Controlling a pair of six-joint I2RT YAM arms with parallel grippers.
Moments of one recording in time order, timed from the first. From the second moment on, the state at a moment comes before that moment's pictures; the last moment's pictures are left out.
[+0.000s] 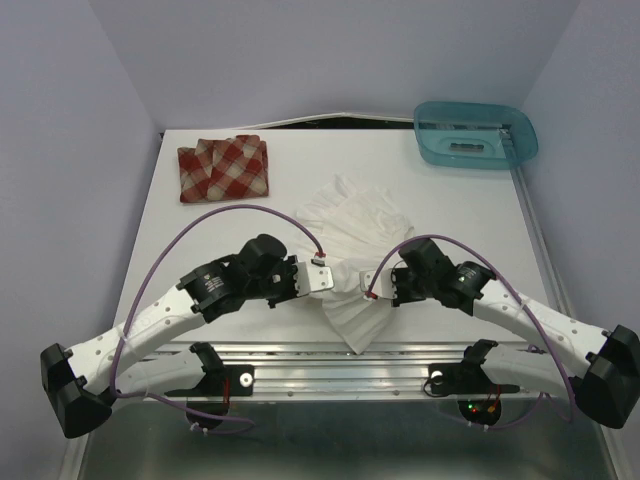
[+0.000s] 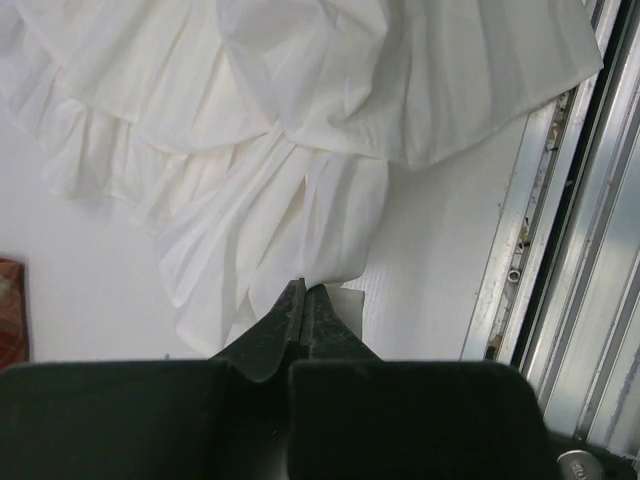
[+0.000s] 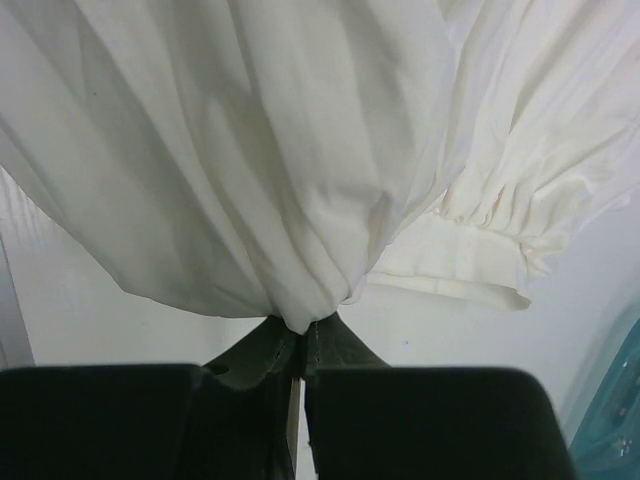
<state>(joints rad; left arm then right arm) -0.91 0.93 0.84 -0.69 0.13 0.54 0.77 1.03 0.70 -0.61 -0.10 -0.95</state>
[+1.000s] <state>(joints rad) -0.54 1.68 1.79 -0.65 0.22 0.56 0.33 1.30 1.02 -0.77 -0.58 -0.64</state>
